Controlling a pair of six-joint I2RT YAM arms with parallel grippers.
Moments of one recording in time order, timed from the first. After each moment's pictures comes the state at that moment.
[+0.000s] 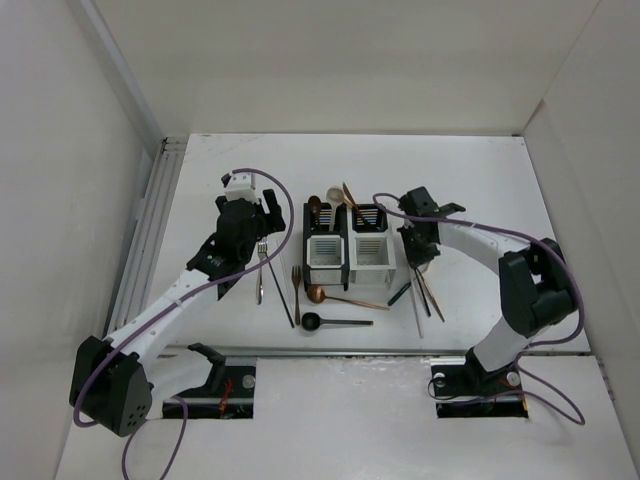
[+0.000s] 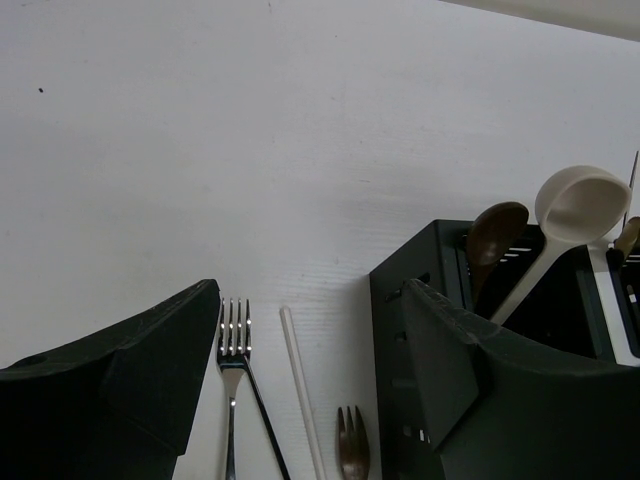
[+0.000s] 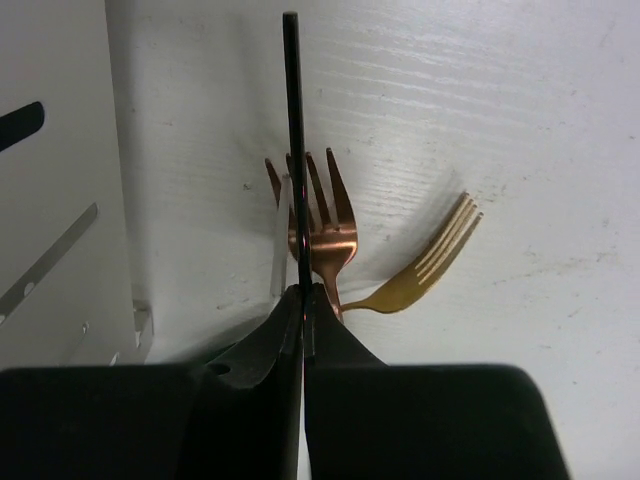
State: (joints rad) left arm -0.49 1.08 0.73 0.02 -0.36 -0.36; right arm 0.40 1.66 1.06 -0.69 0.10 0.17
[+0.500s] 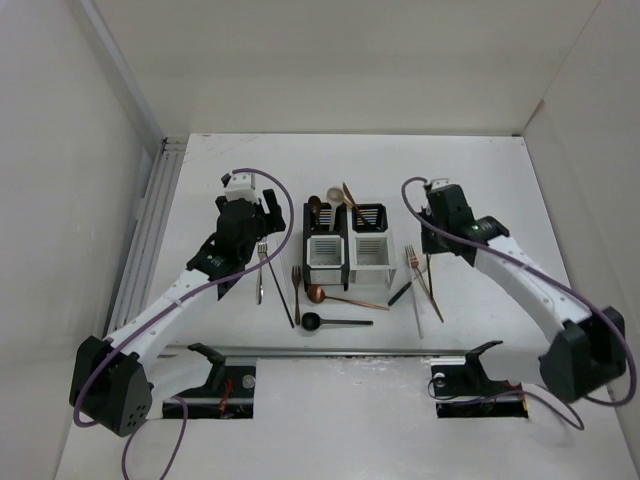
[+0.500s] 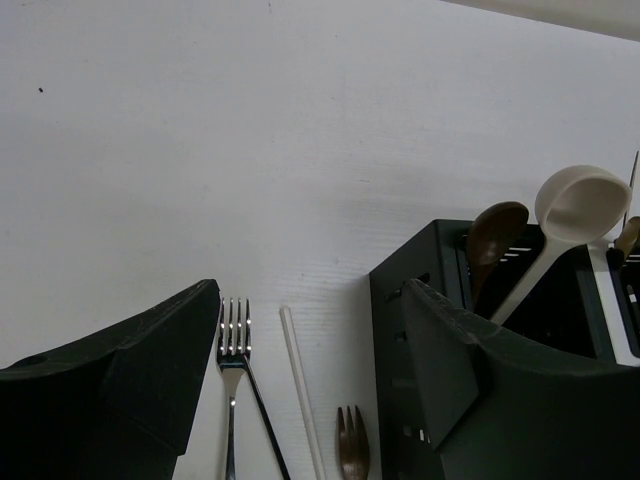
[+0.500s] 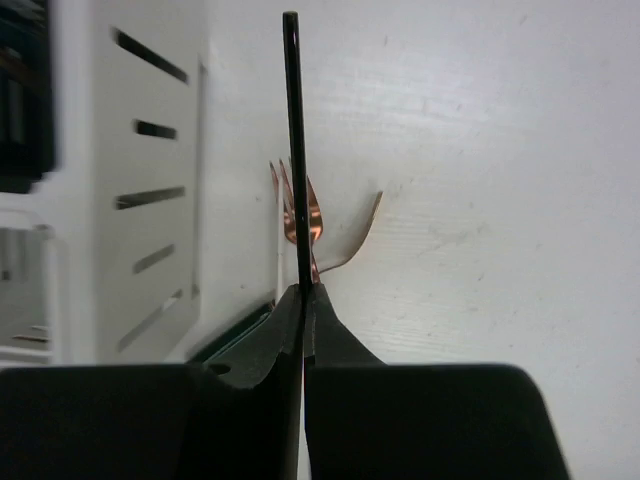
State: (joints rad) left arm -0.49 1.08 0.73 0.02 -0.36 -0.36; right arm 0.40 1.31 1.00 -0.66 0.18 0.23
